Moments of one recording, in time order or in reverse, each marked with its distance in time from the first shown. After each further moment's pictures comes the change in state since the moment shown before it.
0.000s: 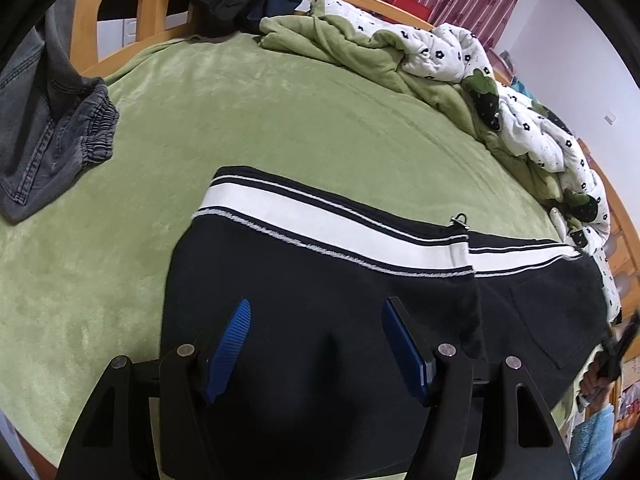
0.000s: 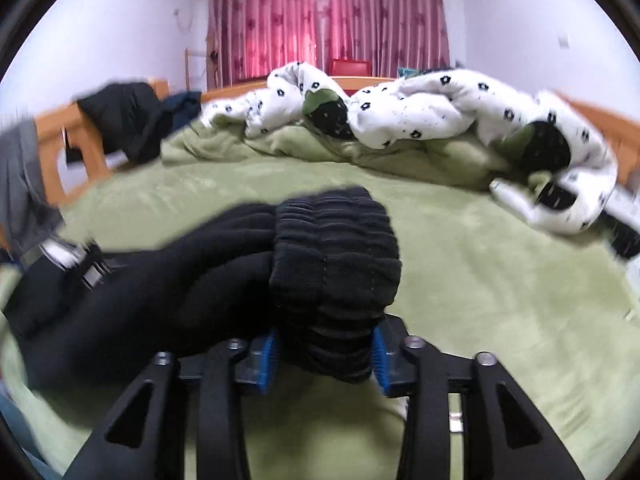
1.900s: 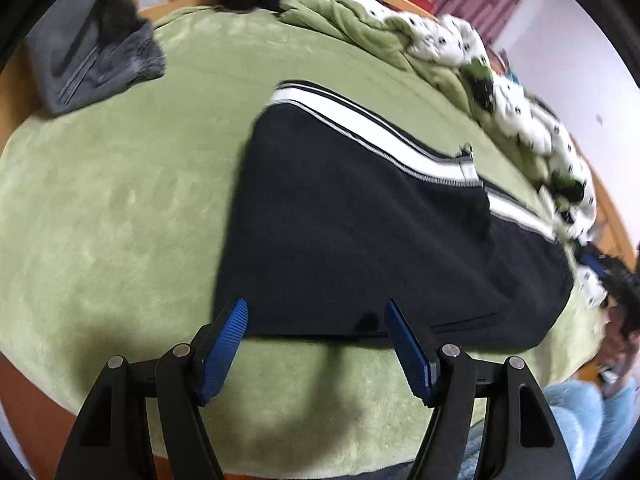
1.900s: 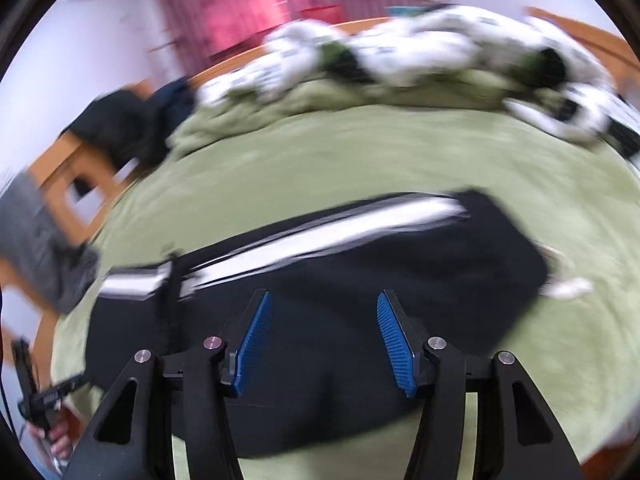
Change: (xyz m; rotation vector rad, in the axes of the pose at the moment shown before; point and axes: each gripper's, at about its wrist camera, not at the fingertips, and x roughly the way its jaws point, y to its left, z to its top) left arm -0.038 0.064 -0.094 -0.062 0.035 -0.053; right arm -0.044 0.169 0.043 0.229 0.144 0.181
